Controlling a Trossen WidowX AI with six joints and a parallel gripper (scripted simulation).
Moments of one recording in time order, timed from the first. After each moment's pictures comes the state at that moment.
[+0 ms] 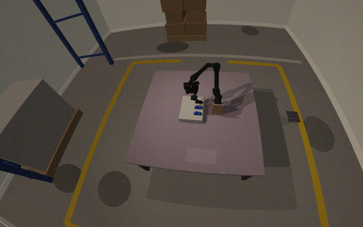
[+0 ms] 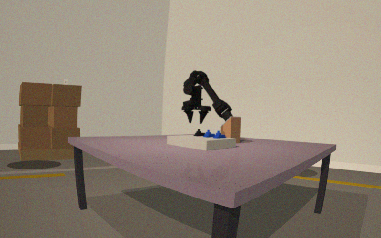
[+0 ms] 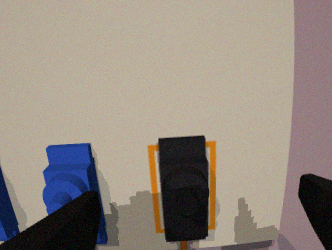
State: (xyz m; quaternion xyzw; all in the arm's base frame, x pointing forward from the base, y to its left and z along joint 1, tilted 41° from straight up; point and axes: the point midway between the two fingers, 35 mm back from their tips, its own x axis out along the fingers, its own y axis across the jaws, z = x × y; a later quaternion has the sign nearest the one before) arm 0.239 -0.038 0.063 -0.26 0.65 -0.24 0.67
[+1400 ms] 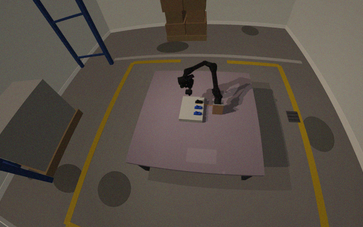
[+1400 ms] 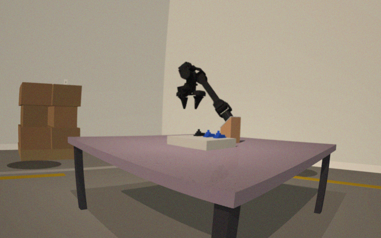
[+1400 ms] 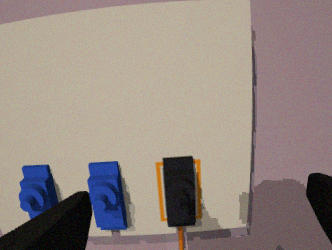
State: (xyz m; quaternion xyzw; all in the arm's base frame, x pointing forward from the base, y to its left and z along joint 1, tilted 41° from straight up) arm 0.283 0.016 0.126 -0.26 0.65 -0.24 0.68
